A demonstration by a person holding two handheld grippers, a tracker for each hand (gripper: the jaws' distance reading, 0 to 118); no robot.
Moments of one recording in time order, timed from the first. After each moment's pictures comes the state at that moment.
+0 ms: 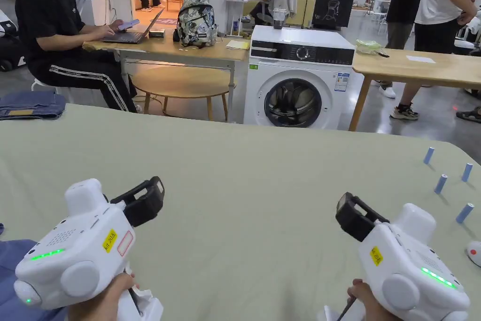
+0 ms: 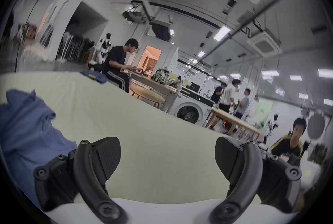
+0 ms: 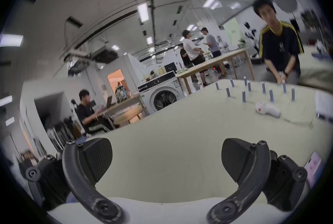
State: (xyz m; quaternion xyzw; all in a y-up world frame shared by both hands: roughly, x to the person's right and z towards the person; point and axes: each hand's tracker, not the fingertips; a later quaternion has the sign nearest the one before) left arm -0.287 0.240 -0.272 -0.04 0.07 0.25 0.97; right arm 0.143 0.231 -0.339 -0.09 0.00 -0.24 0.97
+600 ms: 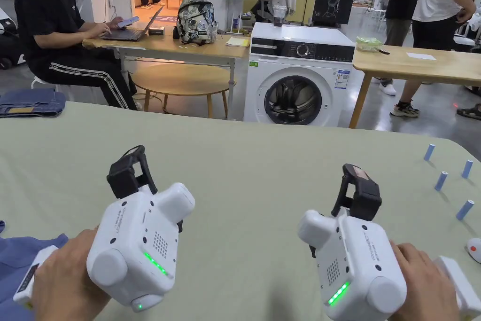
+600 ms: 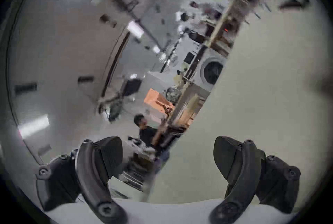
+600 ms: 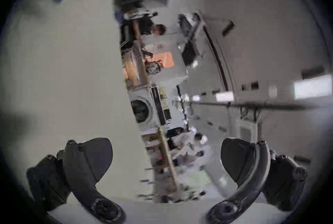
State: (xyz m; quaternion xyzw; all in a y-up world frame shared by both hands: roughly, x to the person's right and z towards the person) left arm -0.188 0.242 -0.278 -0.05 0.13 -0.54 0.83; right arm 0.065 0.219 -0.321 0.10 0.02 0.64 0.76
